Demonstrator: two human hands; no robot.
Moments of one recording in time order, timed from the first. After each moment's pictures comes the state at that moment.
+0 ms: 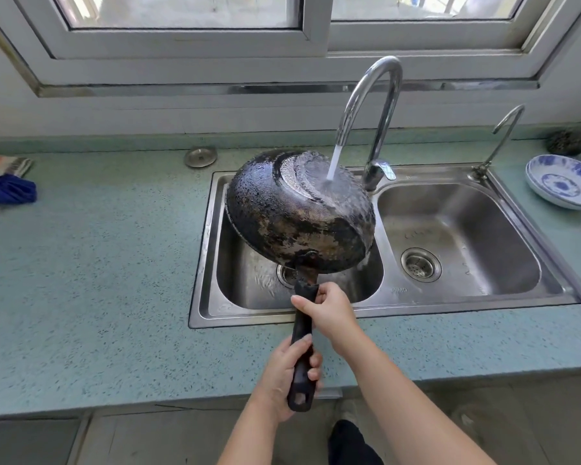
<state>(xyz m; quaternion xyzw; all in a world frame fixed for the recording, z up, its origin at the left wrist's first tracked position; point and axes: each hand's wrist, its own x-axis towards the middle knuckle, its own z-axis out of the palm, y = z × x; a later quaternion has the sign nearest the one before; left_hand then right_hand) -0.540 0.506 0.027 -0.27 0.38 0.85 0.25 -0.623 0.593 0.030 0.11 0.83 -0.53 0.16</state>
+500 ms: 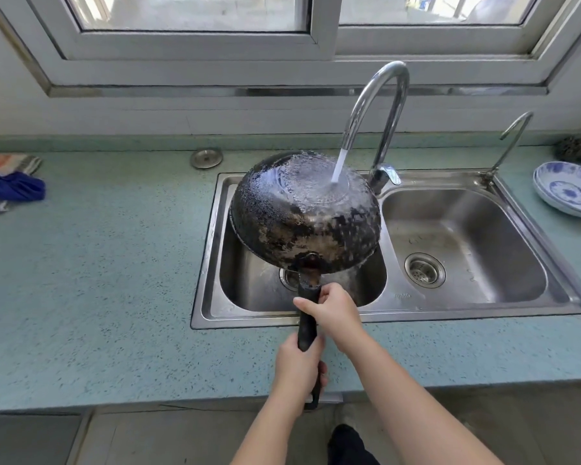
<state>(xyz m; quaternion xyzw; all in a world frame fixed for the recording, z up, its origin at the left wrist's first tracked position) -0.553 0.525 0.024 -0.30 0.64 0.69 0.17 -0.632 0.594 0.036 0.11 0.87 -0.45 0.18</state>
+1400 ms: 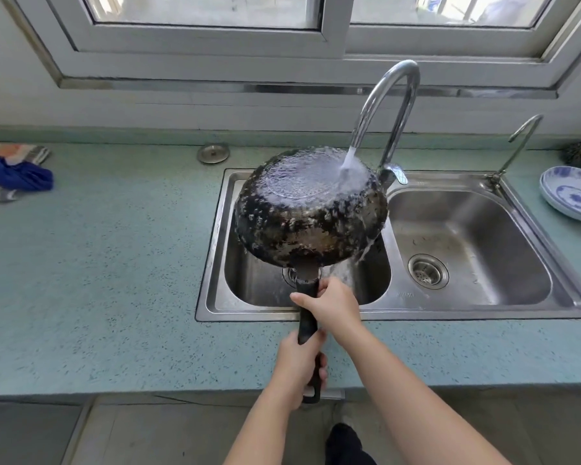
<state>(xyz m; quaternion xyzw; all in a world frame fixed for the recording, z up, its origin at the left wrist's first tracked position) -0.551 0.517 0.027 -0.30 0.57 0.73 0.21 -0.632 0.584 0.043 0.10 0.90 -0.39 0.18</state>
